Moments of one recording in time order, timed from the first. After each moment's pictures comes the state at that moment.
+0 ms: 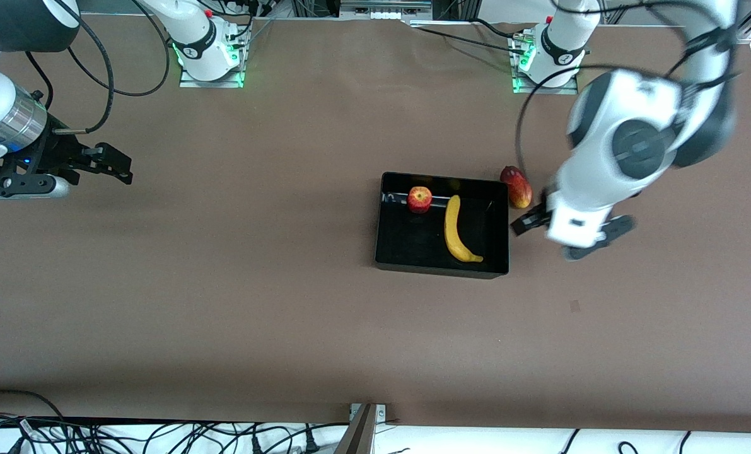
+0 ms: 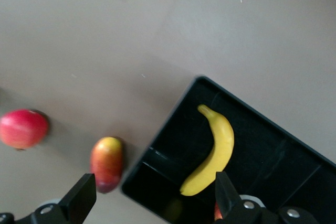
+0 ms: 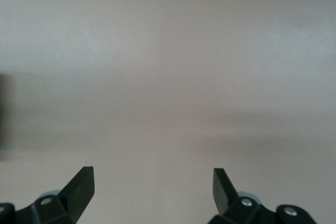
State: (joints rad) left arm -0.43 0.40 0.09 -1.55 -0.04 1.81 -0.87; right arm 0.14 0.08 -0.04 -1.61 0.00 1.69 0.08
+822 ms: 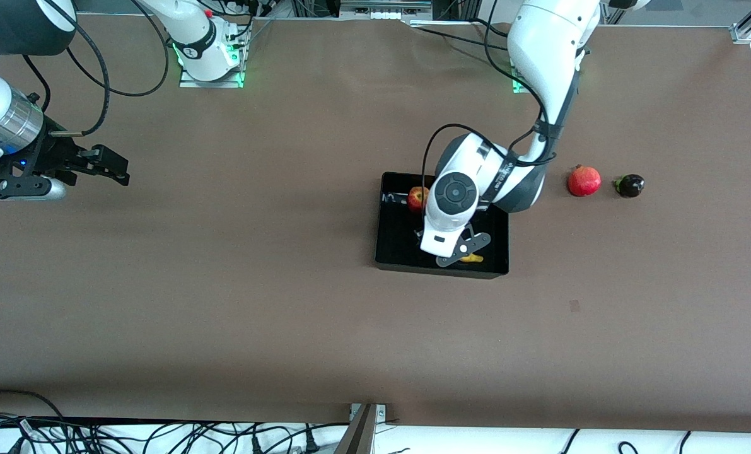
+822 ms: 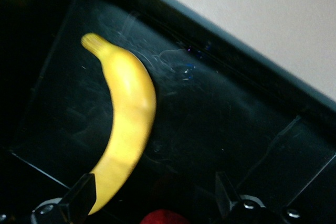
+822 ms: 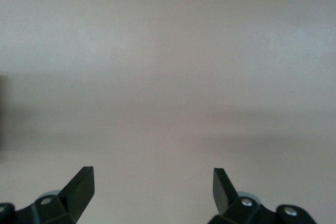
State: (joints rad) left arm -0.64 0.70 0.07 -1.54 -0.10 2.09 -1.02; right arm 0.13 0.08 -0.04 -1.61 0.00 1.69 0.08
